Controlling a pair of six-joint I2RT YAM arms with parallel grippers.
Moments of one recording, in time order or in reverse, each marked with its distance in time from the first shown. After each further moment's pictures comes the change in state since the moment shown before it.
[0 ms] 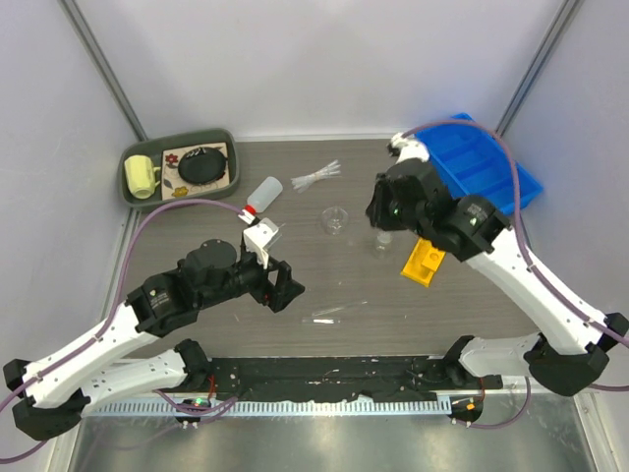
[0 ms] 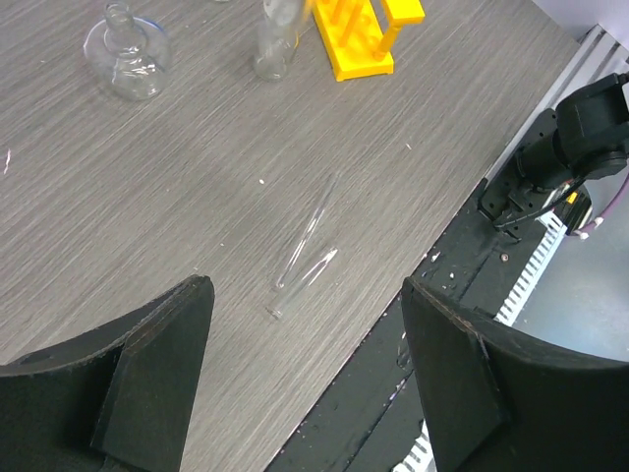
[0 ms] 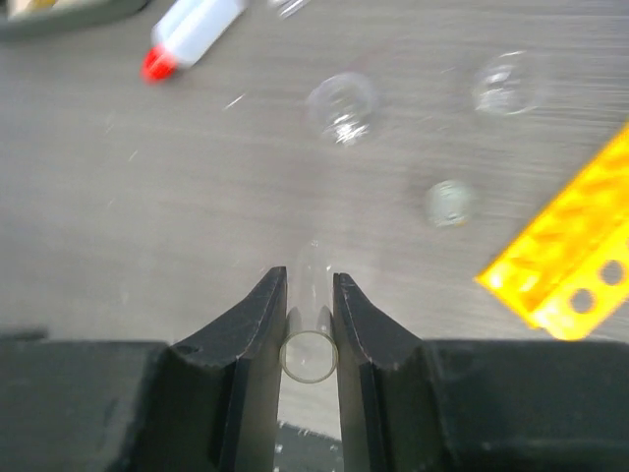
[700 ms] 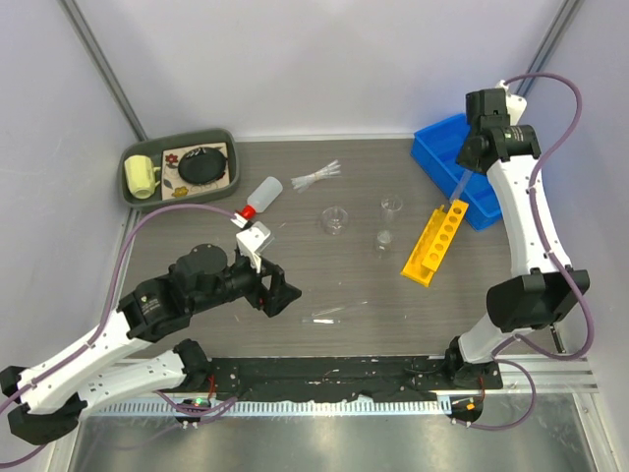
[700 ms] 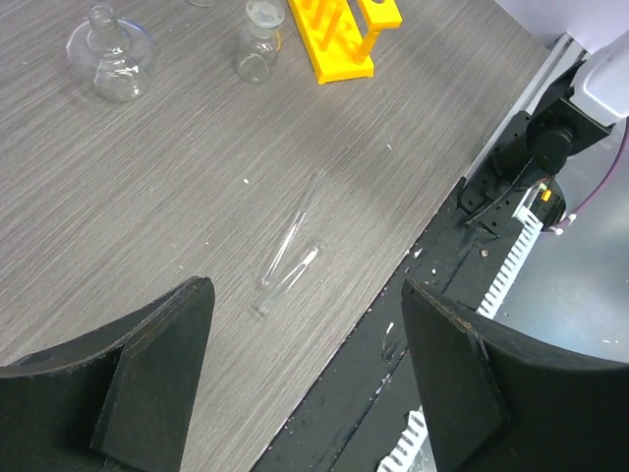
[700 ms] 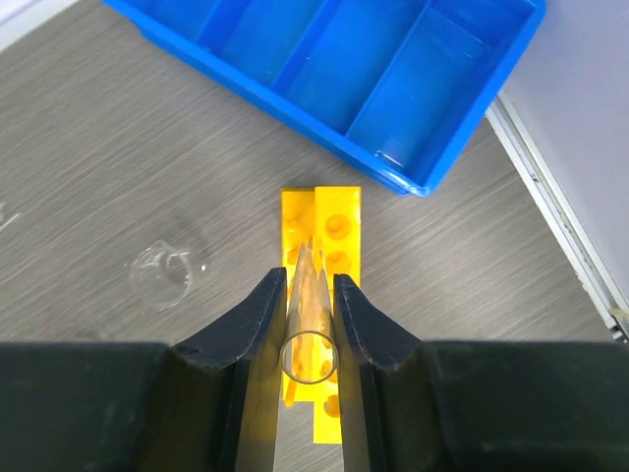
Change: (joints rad) left arm 0.000 -0.057 -0.021 -0.007 0.020 -0.016; right arm -0.737 0.369 0.350 -0.135 0.147 -0.087
